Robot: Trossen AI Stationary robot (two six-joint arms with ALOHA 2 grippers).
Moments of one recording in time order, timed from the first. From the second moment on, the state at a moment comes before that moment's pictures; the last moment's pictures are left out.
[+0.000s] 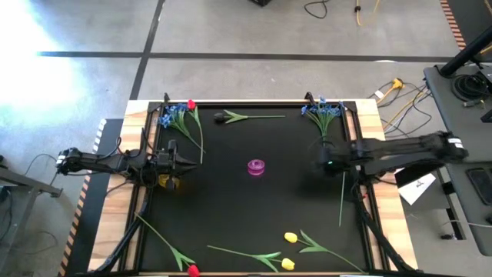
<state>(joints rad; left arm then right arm) -0.12 0.12 0.04 0.04 -0.17 0.01 -0.05 0.94 0.57 -0.90 -0.06 1.38</state>
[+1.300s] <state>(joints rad) -0.12 0.12 0.04 0.83 -0.18 -0.57 -0.78 1.76 0.75 -1.27 0.00 0.45</state>
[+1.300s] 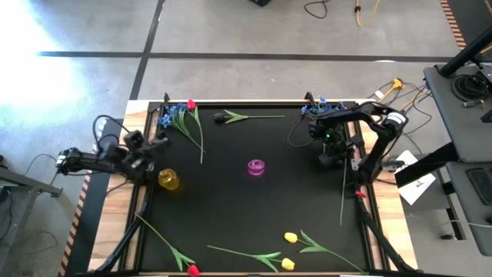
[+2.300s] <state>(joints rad) -0.12 0.17 0.04 0.80 -0.58 -0.41 -0.31 0.95 0.83 -0.23 -0.03 0.50</state>
